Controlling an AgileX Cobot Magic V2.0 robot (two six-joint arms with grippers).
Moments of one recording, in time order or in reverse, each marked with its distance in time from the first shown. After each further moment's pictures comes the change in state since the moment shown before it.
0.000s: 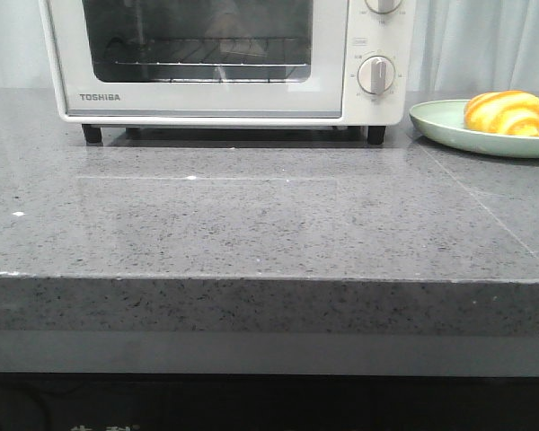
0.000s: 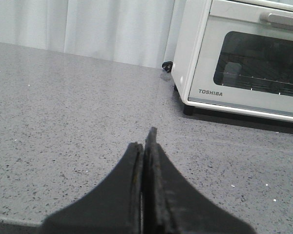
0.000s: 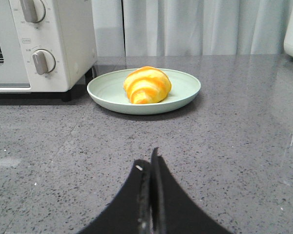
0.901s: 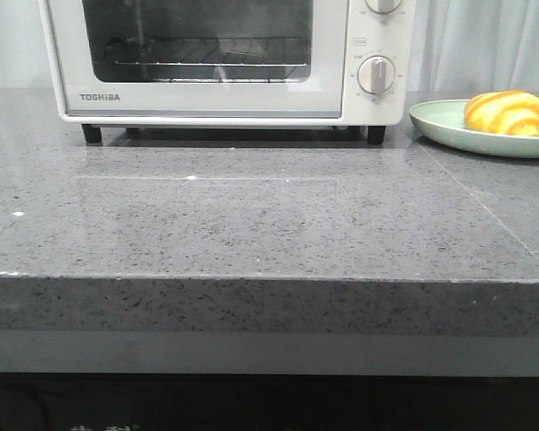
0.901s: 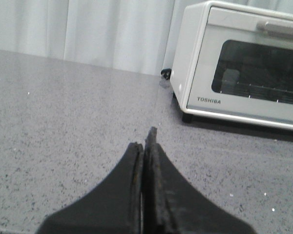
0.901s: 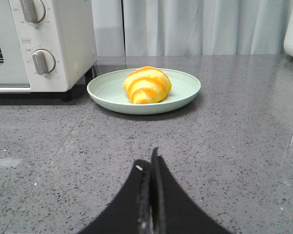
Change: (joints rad) left arm 0.000 0.000 0.000 0.000 -0.039 0.000; right arm 0.000 0.000 0.000 0.000 0.000 0.000
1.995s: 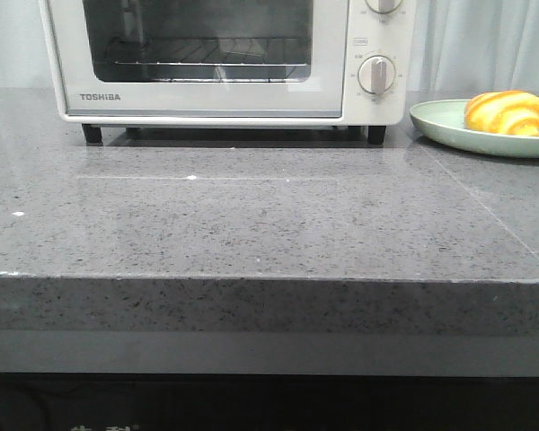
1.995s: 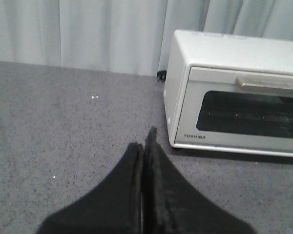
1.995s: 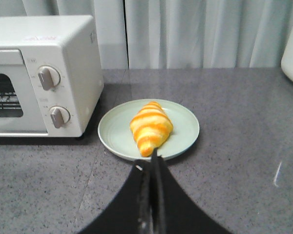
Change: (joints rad) left arm 0.000 0.468 -0.755 0.008 0.517 0.046; right arm 0.000 0.390 -0.631 0.010 0.397 0.000
